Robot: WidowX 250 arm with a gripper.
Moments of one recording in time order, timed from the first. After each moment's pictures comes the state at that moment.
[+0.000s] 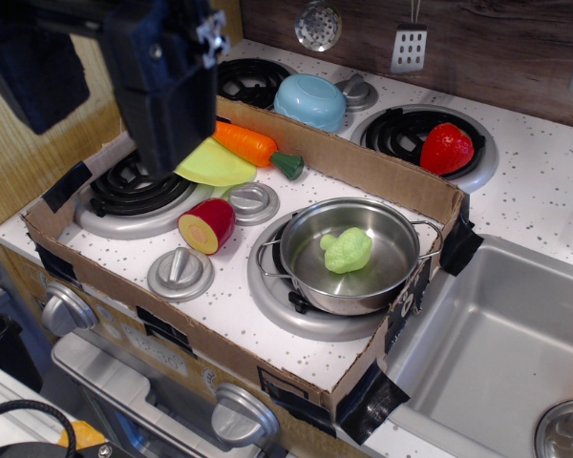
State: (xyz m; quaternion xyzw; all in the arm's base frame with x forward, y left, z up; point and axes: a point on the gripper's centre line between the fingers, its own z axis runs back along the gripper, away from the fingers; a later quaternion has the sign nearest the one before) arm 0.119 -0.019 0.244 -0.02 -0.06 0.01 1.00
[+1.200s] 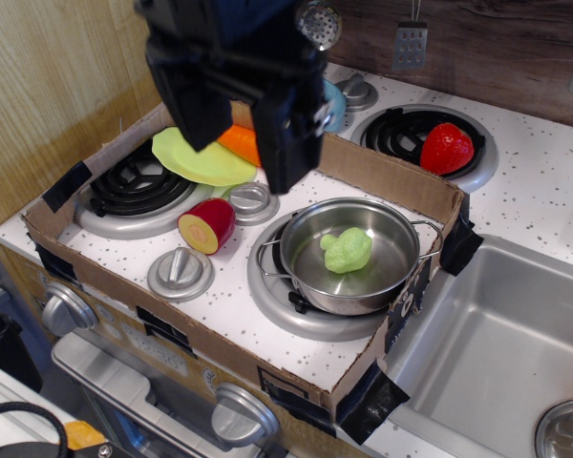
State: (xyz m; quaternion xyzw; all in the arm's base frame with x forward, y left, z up) arm 0.193 -0.010 0.179 -0.02 -0.09 -0.07 0.99
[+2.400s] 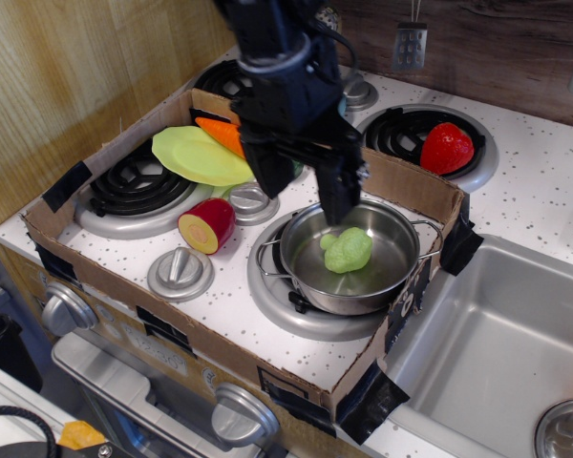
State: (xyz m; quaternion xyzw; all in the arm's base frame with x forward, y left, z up) arm 0.268 -0.007 0.089 -0.06 -0.08 -0.08 0.99
